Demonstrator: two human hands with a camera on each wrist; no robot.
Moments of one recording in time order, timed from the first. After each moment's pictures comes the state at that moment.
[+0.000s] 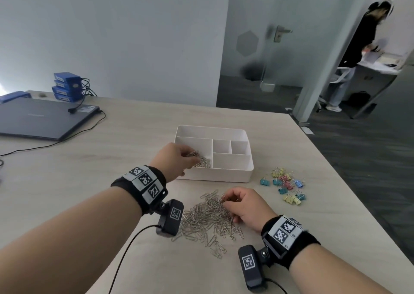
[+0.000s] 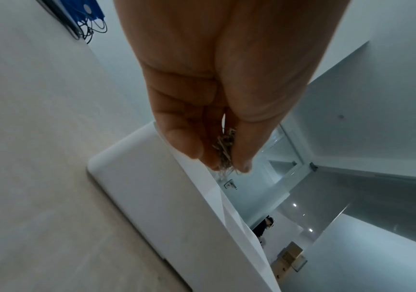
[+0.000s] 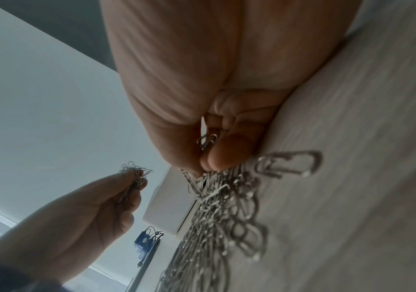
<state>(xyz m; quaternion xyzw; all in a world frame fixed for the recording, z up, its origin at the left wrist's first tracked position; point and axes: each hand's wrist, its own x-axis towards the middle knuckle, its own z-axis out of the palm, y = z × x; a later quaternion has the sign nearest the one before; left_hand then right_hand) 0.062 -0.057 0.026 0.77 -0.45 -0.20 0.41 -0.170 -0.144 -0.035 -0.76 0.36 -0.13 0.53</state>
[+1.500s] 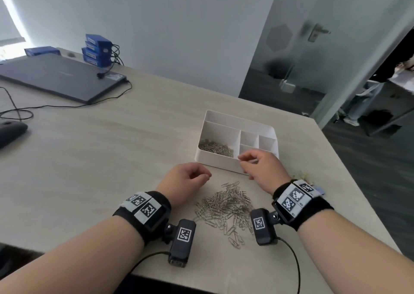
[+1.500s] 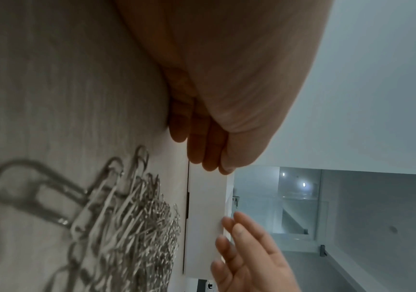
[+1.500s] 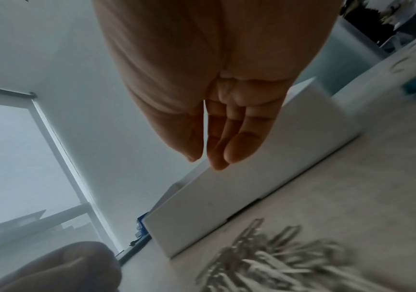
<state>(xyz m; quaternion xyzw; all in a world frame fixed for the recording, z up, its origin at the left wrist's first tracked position) 0.039 0.014 -0.043 0.72 -0.39 -0.23 0.52 -0.114 -0.160 0.020 -0.87 0.33 -0.17 0.34</state>
